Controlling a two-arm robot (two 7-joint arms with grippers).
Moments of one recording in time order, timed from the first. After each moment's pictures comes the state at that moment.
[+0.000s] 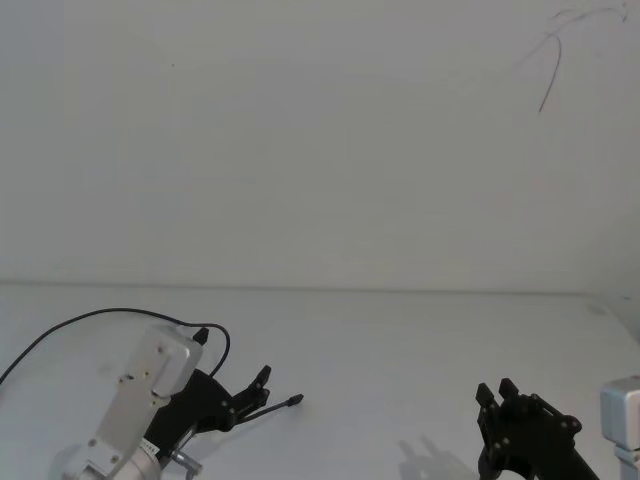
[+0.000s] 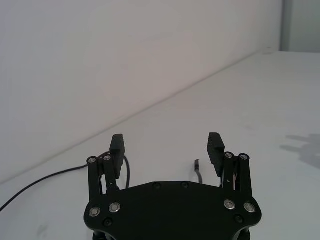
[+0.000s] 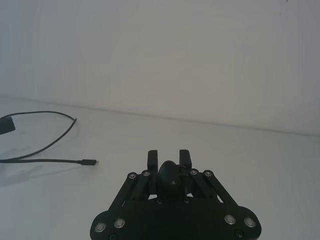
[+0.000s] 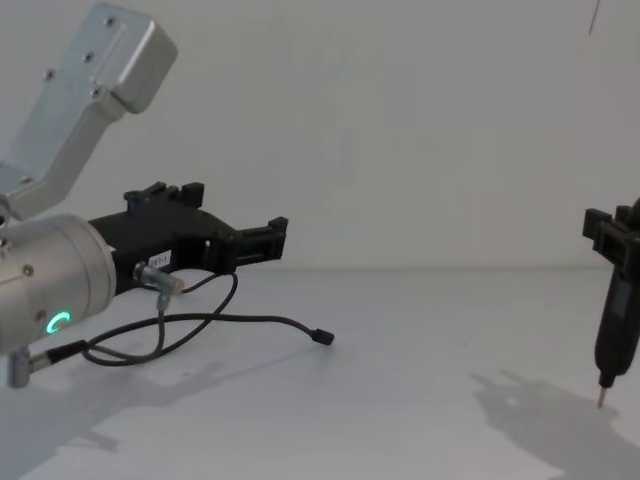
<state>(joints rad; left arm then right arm) -0.27 0.40 0.46 -1.61 -0.20 0.02 -0.08 -0.01 0.34 -0.23 -1.77 0.29 0.03 0.07</state>
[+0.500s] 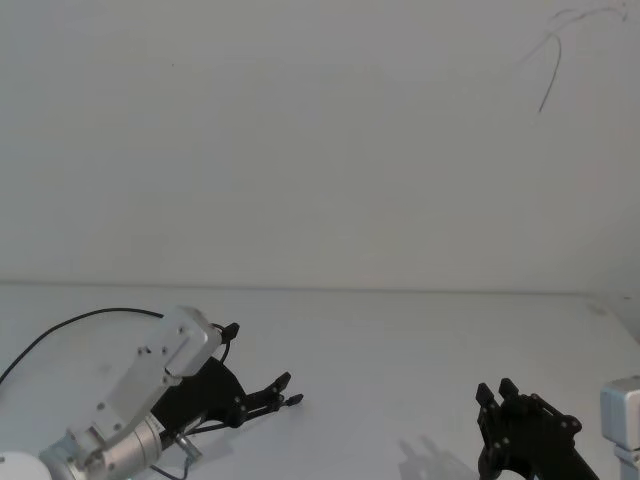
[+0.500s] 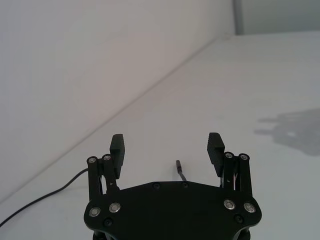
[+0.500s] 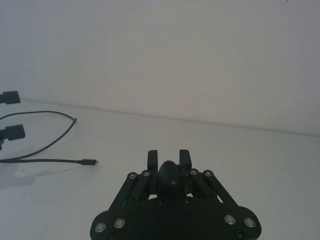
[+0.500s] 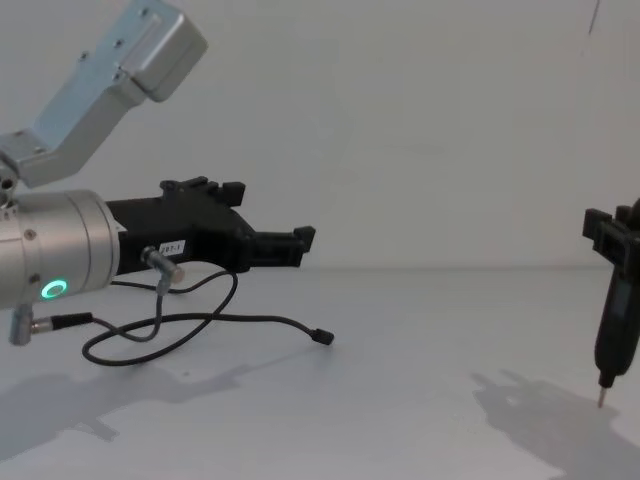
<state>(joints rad) -0.40 0.45 0.51 -1.53 -0.22 0.04 -0.31 -0.01 0.34 -0.23 -1.77 0.29 0.03 0.07</state>
